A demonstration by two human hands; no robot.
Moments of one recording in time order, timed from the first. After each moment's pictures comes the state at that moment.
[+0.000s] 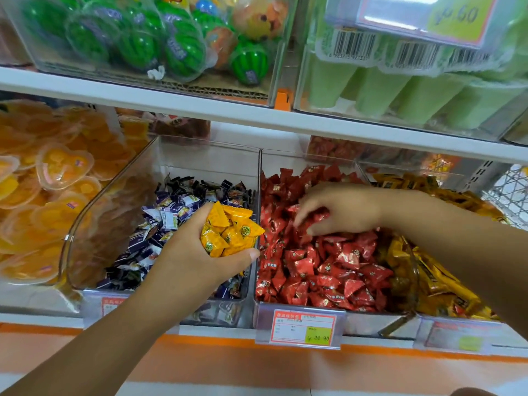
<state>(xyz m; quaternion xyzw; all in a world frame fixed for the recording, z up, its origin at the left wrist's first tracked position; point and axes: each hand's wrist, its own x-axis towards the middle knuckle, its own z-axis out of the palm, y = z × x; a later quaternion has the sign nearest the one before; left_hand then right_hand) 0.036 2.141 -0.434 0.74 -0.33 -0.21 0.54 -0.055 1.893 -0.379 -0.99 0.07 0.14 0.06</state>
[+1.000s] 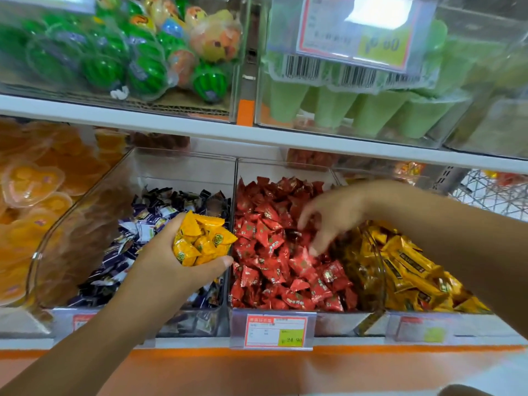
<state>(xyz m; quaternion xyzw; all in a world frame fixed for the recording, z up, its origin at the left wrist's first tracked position) 0.035 2.139 -0.433 0.76 -0.30 -0.21 0.54 -0.069 1.897 -0.356 -0.91 0.26 0.30 0.13</state>
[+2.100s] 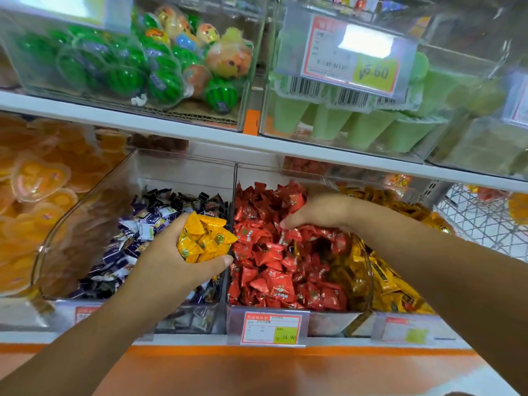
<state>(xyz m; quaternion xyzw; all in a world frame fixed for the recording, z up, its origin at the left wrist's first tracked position) 0.031 2.142 -0.427 0.78 -0.30 -0.19 0.52 -0.066 1.910 -0.366 -0.90 0.36 0.07 0.25</state>
